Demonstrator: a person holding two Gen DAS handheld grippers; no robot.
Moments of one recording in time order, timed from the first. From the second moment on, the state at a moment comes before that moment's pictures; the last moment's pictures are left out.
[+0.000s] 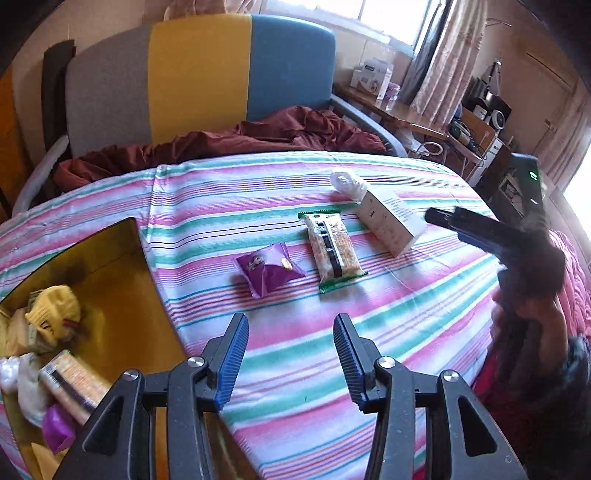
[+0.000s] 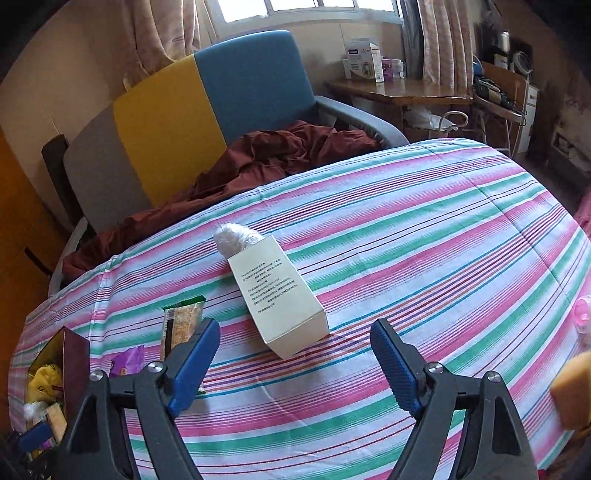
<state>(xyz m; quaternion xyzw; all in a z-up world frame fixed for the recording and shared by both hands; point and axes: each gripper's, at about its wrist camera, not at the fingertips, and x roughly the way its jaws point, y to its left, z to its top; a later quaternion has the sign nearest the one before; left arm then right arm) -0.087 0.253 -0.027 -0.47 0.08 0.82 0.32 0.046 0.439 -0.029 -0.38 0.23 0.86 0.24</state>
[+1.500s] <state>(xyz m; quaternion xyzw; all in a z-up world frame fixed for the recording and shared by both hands) -0.002 0.293 -0.103 -0.42 0.23 0.80 0.38 0.056 0.463 -0.039 -0.38 0.31 0.84 0.23</state>
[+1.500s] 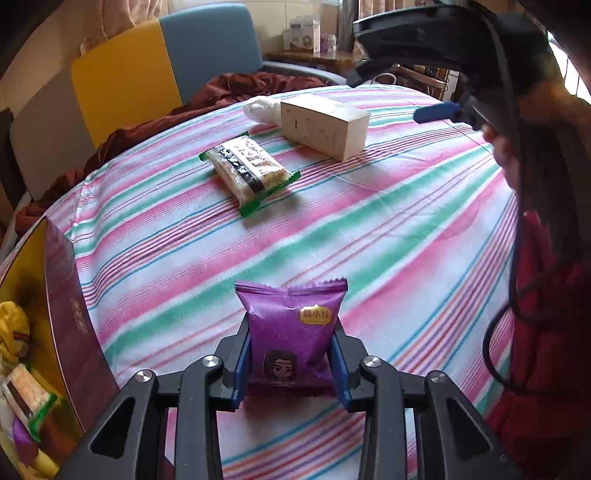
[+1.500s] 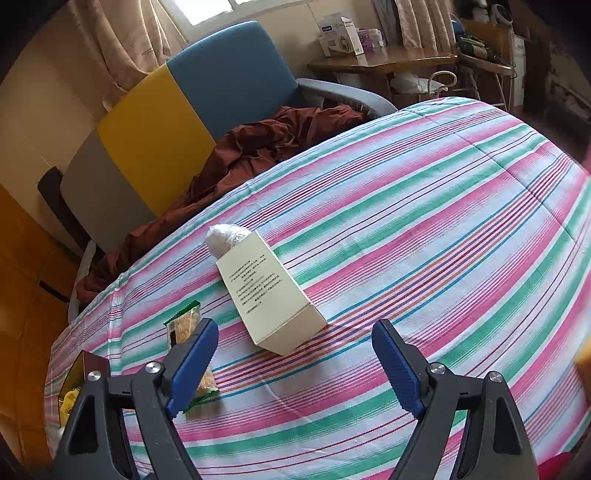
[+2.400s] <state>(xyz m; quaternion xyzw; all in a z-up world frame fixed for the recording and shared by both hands) -0.001 0.273 -0.114 -0.38 0.16 0.81 0.41 -0.022 0.445 -0.045 -0.49 0.12 0.83 0.22</state>
